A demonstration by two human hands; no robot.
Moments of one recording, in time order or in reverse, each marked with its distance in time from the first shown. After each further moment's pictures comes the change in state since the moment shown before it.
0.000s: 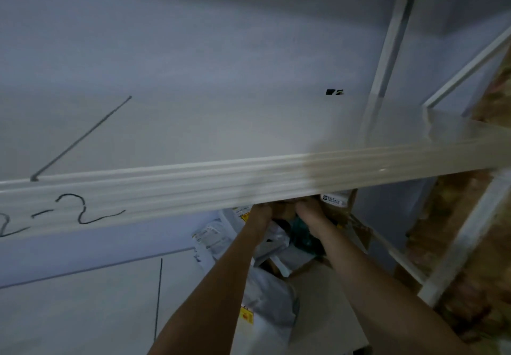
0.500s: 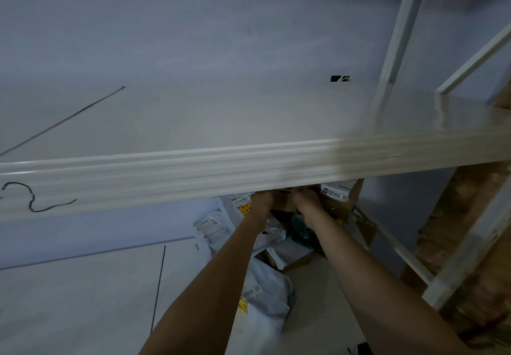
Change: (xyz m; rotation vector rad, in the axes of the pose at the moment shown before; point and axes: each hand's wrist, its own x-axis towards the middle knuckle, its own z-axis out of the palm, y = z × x) left_hand 0.011 0.009 0.027 -0.074 0.144 -0.040; right_hand 0.020 0.002 -0.002 0.165 -0.010 0.100
